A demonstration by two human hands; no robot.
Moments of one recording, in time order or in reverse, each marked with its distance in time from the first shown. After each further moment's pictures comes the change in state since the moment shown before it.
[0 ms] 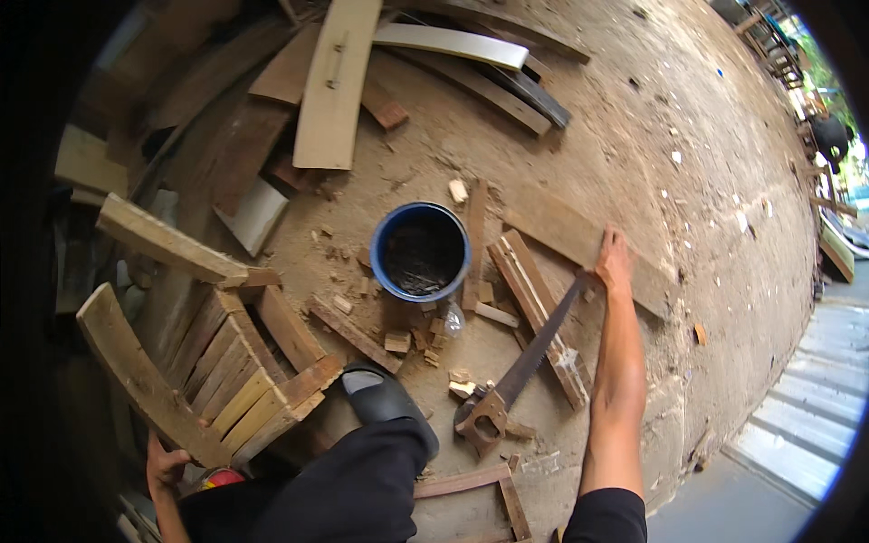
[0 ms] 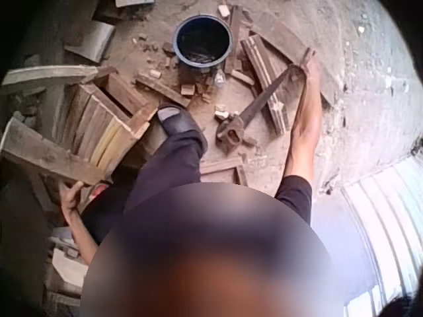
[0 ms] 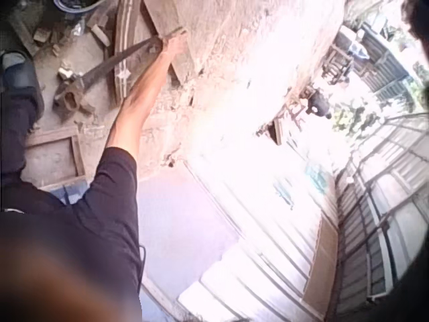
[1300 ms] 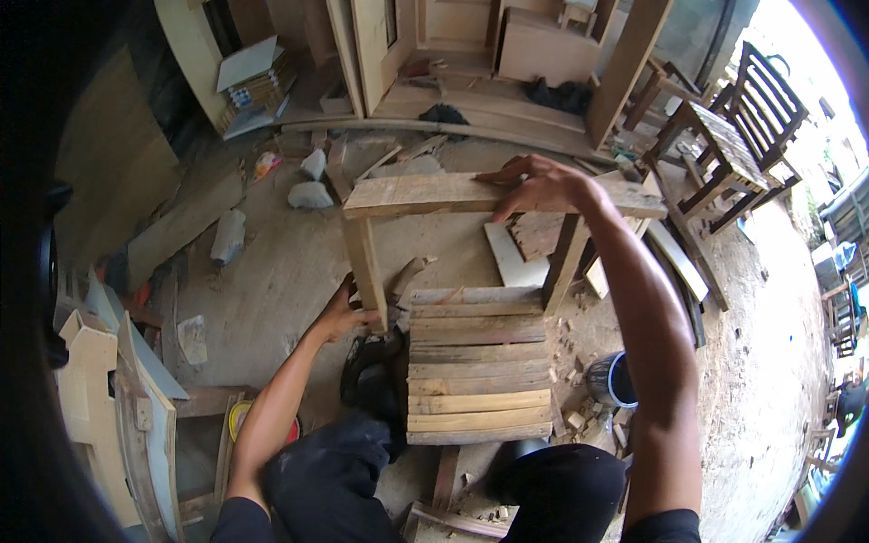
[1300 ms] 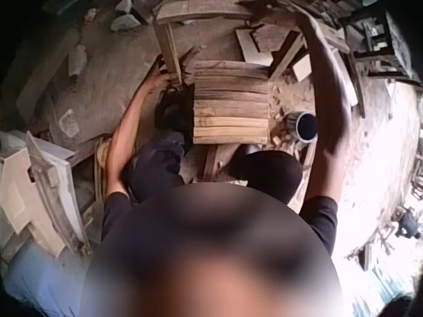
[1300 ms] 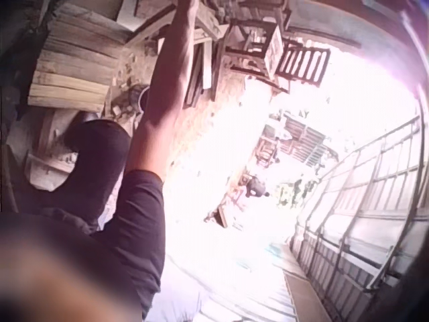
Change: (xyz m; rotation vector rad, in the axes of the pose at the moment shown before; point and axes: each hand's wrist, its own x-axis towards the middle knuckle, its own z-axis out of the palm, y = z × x) left_hand 0.099 -0.113 -0.202 -0.044 0.231 0.230; right_hand -0.270 -0.685 -0.395 -0.040 -0.103 -1.341
